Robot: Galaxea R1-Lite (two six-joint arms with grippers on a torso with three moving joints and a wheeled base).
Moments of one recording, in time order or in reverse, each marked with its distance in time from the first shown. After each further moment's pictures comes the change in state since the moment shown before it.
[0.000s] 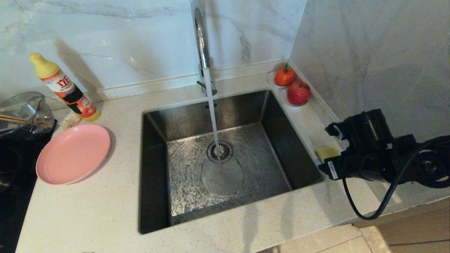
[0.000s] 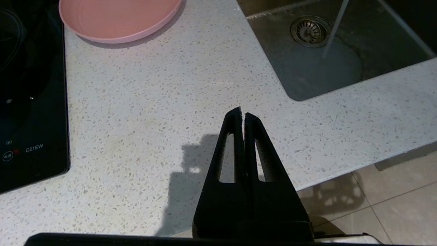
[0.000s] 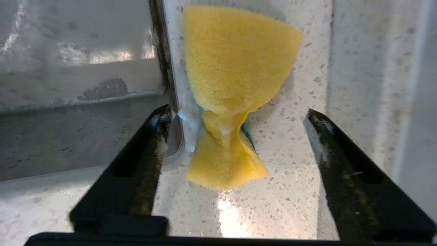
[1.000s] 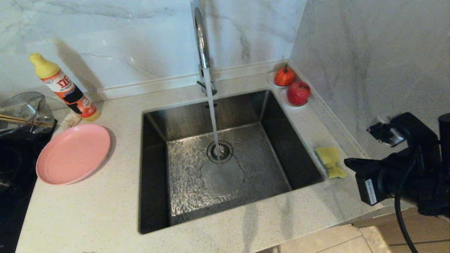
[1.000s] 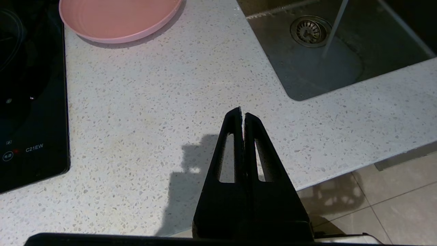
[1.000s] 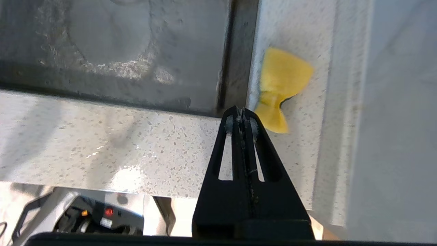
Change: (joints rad) left arm 0.000 0.000 0.000 0.000 -0.001 0.000; right arm 0.272 -0.450 0.237 -0.082 -0.028 -0.109
